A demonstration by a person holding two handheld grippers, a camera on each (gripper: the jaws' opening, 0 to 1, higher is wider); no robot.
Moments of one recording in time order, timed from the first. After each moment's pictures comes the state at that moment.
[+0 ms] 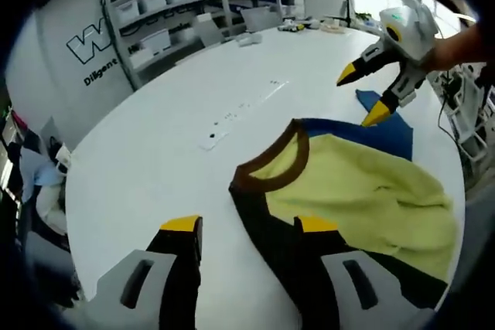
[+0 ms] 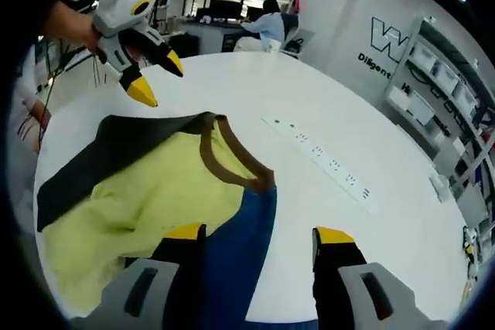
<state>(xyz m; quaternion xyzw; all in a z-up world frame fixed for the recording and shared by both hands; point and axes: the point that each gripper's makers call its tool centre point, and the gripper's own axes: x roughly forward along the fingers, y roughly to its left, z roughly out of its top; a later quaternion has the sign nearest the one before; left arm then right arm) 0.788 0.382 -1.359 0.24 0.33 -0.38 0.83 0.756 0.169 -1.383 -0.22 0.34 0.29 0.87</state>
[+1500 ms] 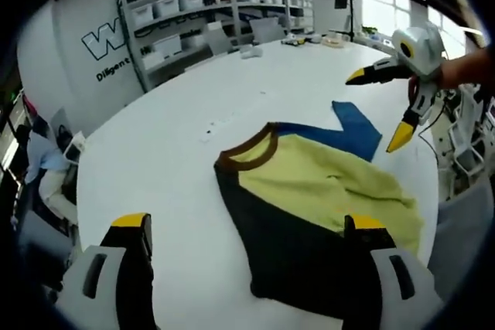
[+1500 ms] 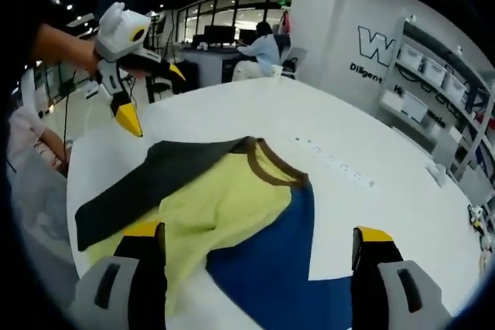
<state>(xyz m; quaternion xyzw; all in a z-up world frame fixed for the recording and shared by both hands) 0.705 0.413 -1.323 0.20 0.32 -0.37 0.85 0.657 0.192 -1.341 -0.17 0.31 0.29 0.89</state>
